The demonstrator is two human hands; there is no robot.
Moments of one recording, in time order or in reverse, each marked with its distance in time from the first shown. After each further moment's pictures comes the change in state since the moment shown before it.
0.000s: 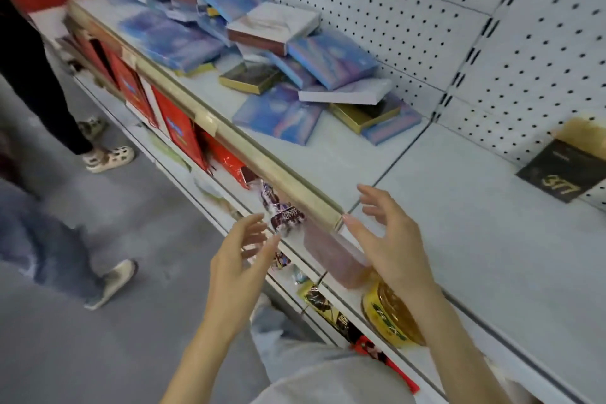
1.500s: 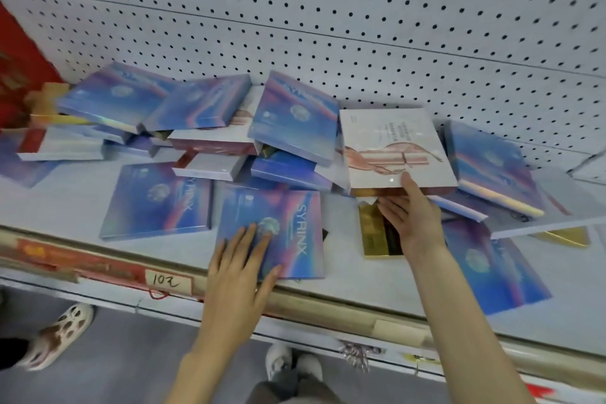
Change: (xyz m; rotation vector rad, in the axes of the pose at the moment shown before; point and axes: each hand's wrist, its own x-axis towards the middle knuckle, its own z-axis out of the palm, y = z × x) left_hand 0.589 -0.105 -0.220 0.760 -0.523 0.699; right_hand 0.425 -0.176 0.262 1.026 0.874 0.626
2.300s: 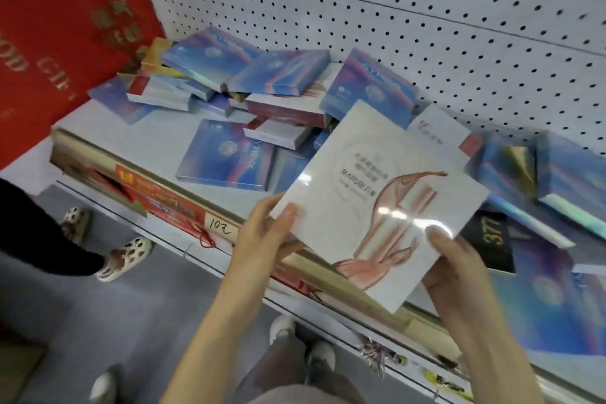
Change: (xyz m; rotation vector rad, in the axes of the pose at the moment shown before) left_hand -0.013 0.049 -0.083 -1.313 0.150 -0.661; right_hand -0.083 0.018 -0.028 -0.190 -0.527 0.090
